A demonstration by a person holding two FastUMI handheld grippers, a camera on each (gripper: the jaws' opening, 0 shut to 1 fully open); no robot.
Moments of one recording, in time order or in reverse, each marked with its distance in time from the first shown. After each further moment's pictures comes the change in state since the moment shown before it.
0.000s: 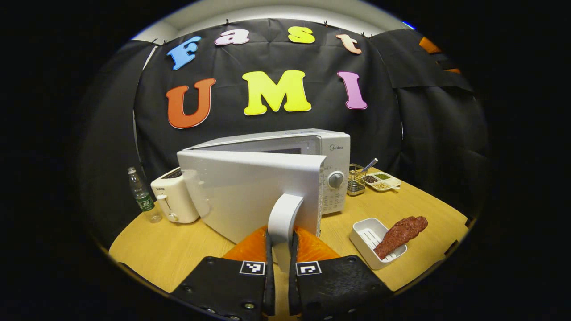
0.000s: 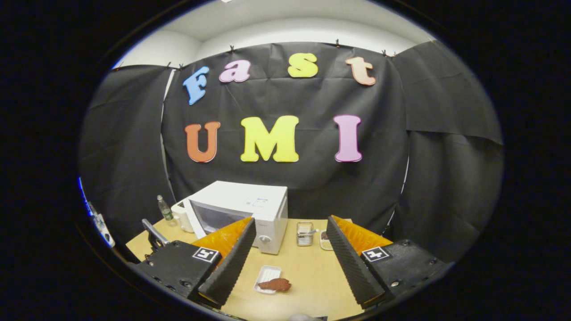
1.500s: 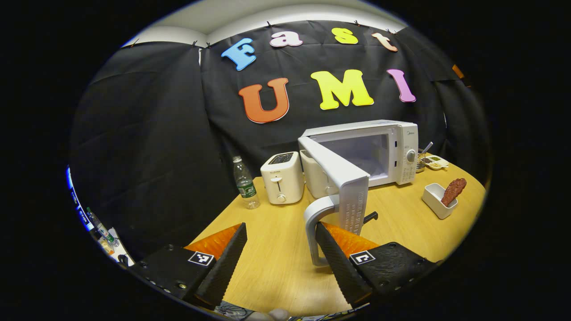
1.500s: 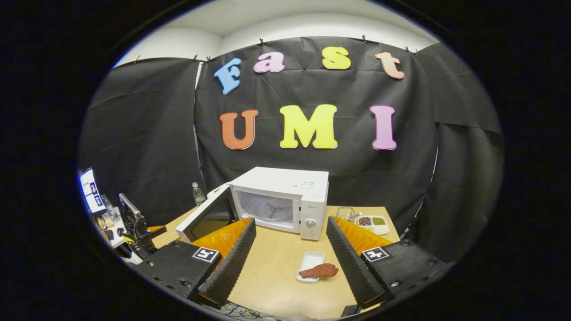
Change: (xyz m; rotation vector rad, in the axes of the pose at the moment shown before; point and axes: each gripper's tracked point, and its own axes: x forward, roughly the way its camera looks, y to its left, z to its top) left arm -0.137 0.212 -0.034 0.037 0.046 0.341; right arm -0.022 0.108 -0.051 -0.004 0.052 0.164
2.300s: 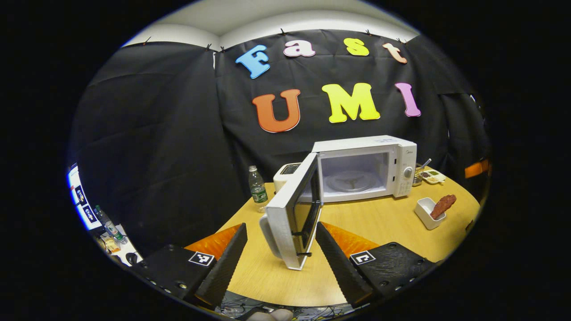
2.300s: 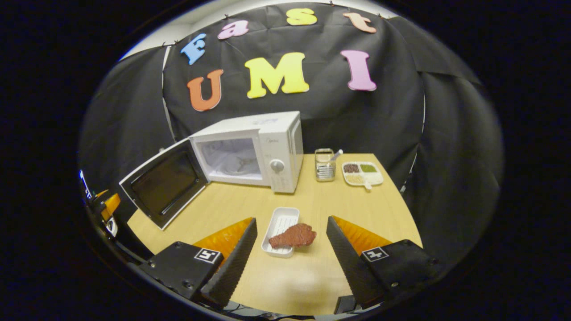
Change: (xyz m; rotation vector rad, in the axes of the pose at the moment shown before) left arm -0.055 -0.004 0.044 -0.053 -0.043 0.001; right arm 0.059 -0.098 -0.187 0.137 0.292 -0.057
